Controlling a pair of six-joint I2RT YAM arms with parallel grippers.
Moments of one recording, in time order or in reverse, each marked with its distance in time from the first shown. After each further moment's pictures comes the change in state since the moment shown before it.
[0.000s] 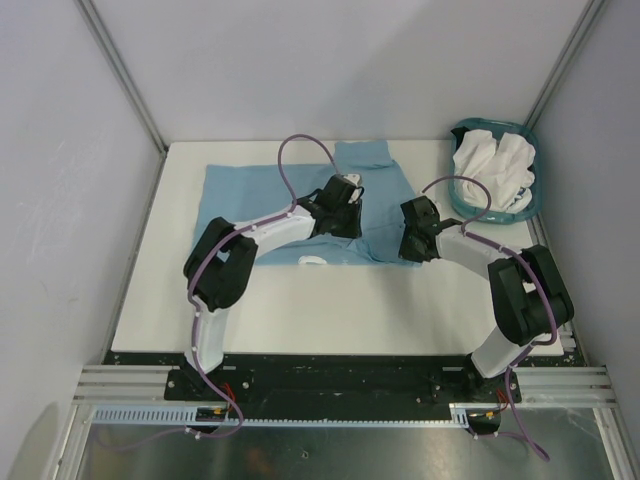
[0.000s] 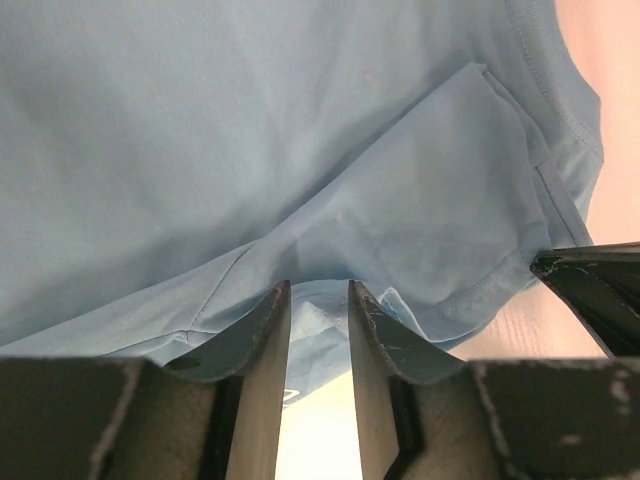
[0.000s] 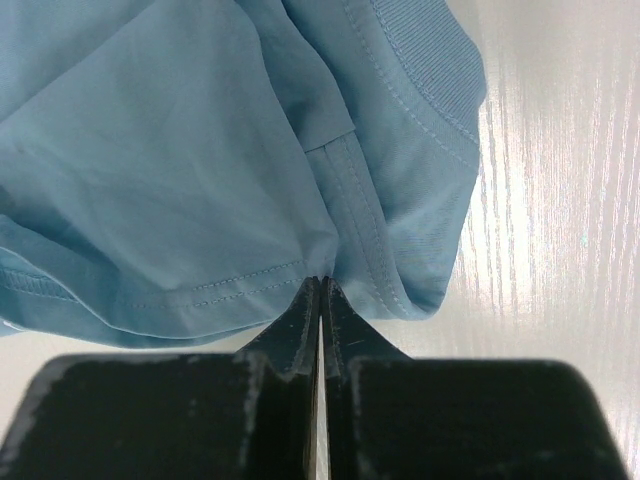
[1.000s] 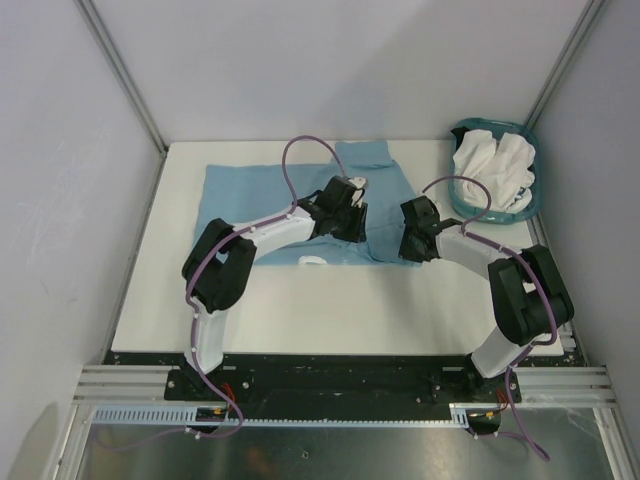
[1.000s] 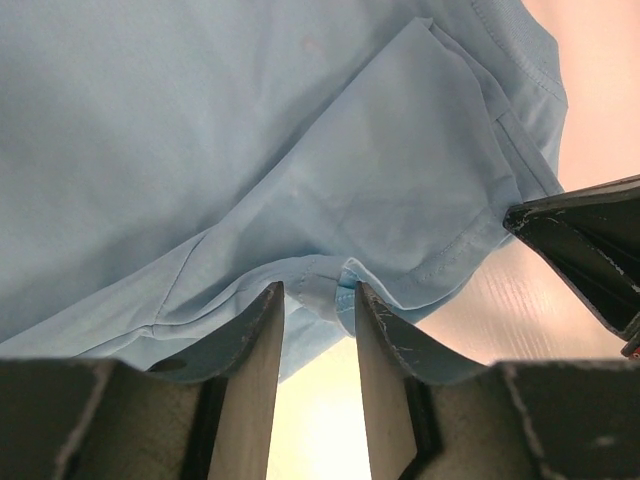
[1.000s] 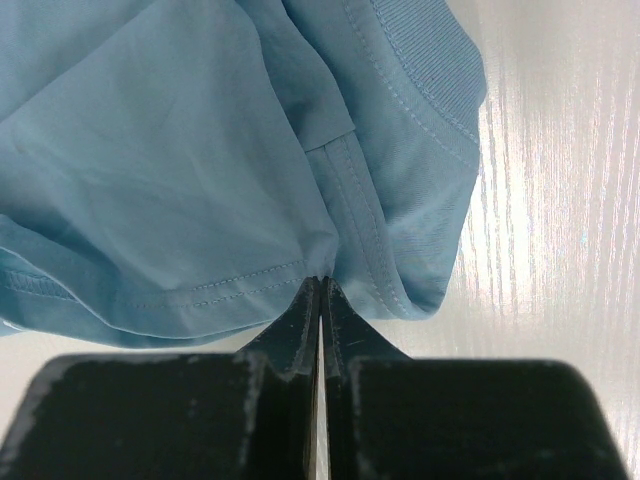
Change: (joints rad) left arm -0.008 -0.020 -0.015 0.000 0.093 0.073; right arm 0.000 0.000 0.000 0.000 0.000 0.000
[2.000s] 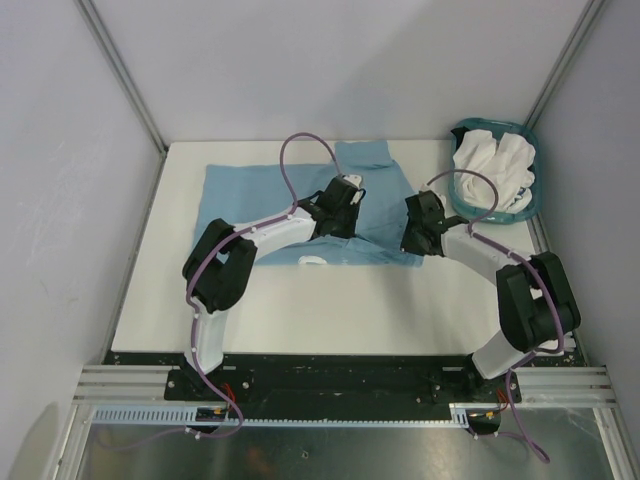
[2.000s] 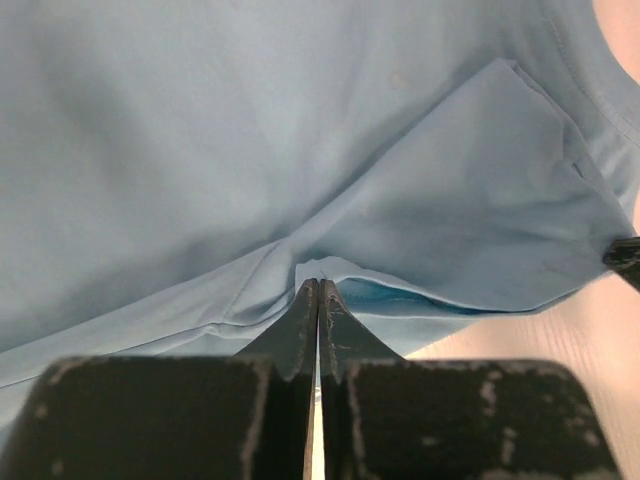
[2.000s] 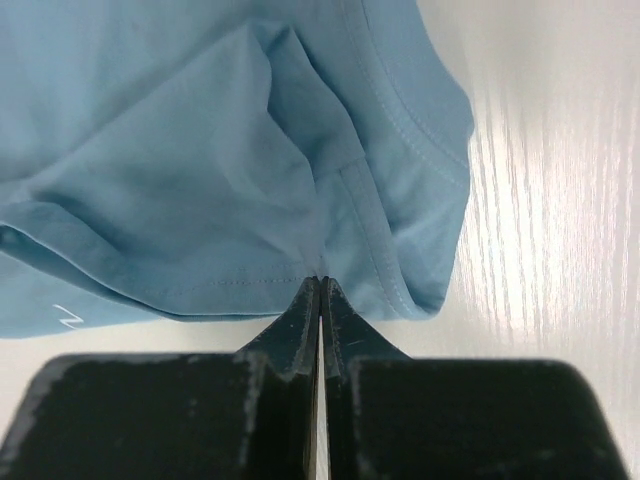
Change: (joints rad) left arm -0.006 0.001 0.000 0.000 -0.156 -0.005; right arm -0.011 -0.047 0.008 0.001 0.000 0.000
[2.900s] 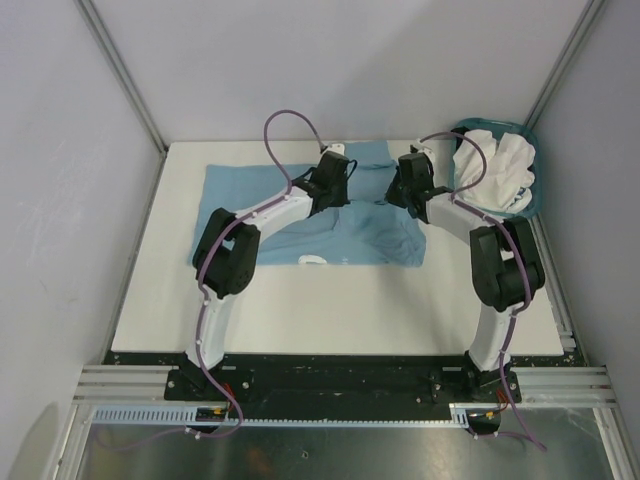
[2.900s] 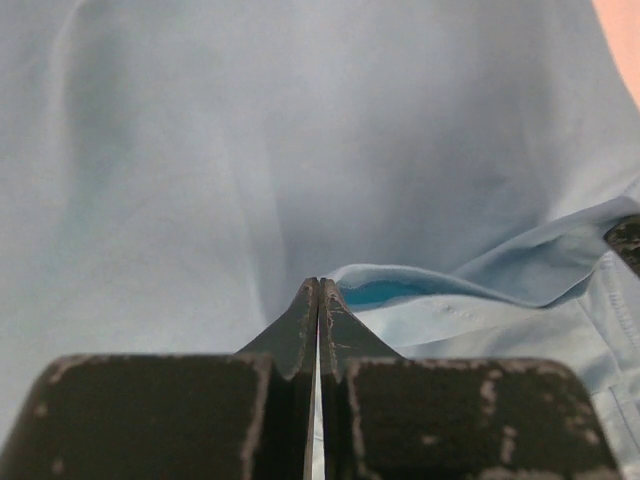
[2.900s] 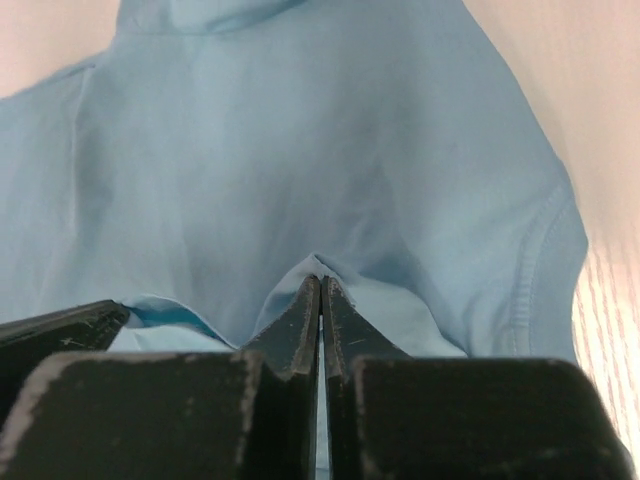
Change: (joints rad) left arm 0.099 0.135 0.244 0.008 -0.173 -0.058; right arm -0.051 0.292 0.336 0.302 -0.035 -0.002
